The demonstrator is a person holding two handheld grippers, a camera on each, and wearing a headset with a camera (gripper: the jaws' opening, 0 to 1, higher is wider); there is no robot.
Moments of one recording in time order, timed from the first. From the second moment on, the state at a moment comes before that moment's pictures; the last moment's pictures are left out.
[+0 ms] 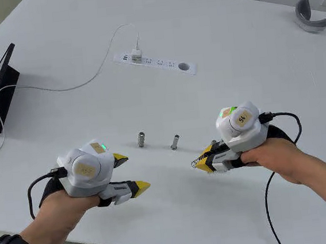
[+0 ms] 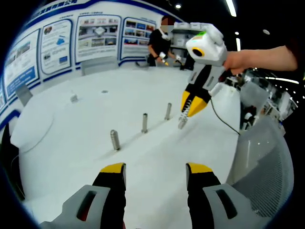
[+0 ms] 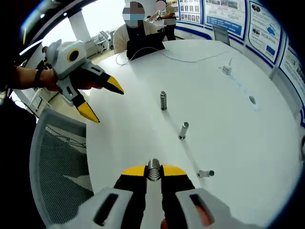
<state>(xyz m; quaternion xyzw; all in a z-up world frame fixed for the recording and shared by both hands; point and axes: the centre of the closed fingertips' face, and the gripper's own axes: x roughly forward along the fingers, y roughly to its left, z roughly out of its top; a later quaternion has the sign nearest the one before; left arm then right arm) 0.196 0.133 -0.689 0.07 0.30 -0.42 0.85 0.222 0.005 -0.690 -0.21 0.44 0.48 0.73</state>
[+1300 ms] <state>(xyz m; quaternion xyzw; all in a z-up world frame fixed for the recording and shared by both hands) 0.202 0.157 -0.698 0.03 0.32 -0.38 0.87 0.297 0.023 -0.690 -0.23 0.44 0.47 0.73</state>
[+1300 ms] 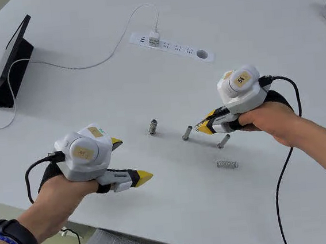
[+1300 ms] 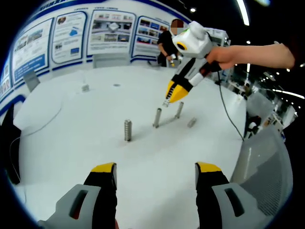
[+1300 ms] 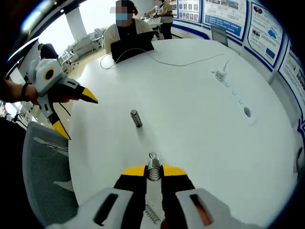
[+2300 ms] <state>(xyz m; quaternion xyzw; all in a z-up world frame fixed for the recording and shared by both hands) 0.201 0.163 -0.702 0.01 0.33 -0.37 0.87 0.298 0.037 -0.701 -0.25 0.45 0.48 0.71</state>
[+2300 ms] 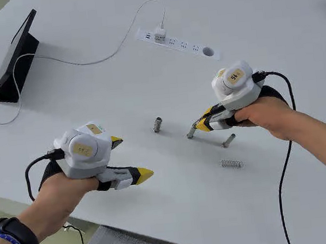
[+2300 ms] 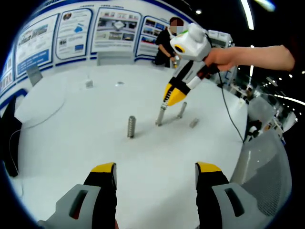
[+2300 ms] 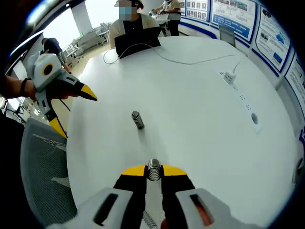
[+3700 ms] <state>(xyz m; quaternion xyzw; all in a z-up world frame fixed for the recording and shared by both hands) 0.198 0.165 -0.703 0.01 0.33 -0.37 0.87 0.296 0.052 -0.727 -0.28 0.45 0.49 0.69</state>
